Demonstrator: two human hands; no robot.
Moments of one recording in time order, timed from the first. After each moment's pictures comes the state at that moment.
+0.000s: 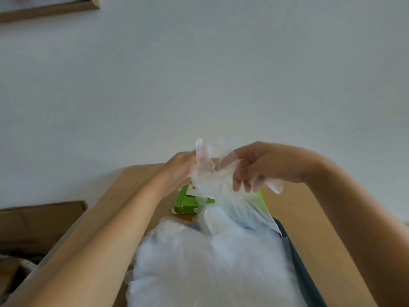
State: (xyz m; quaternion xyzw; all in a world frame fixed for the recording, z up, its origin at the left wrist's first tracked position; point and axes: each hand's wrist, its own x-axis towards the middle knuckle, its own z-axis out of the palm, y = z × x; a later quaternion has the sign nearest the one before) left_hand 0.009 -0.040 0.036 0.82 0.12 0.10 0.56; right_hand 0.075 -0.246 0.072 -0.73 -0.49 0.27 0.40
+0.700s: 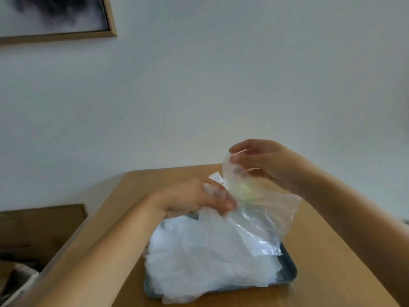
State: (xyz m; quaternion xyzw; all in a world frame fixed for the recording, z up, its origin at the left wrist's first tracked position) left_hand -0.098 -0.105 0.064 0.87 -0.03 -0.07 0.48; right_hand -0.001 -0.279 0.089 -0.69 -0.36 0.16 0.60
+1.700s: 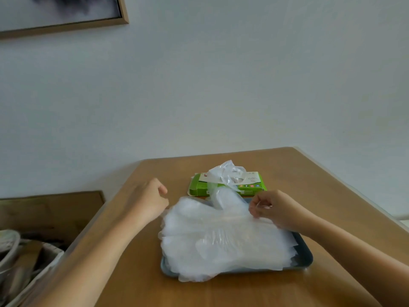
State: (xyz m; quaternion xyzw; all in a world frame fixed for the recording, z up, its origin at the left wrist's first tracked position) left_hand -0.137 -0.031 0.009 0.91 0.33 0.16 0.20; right_hand 0.014 -0.277 -0.030 -0.85 -0.36 0.12 0.38
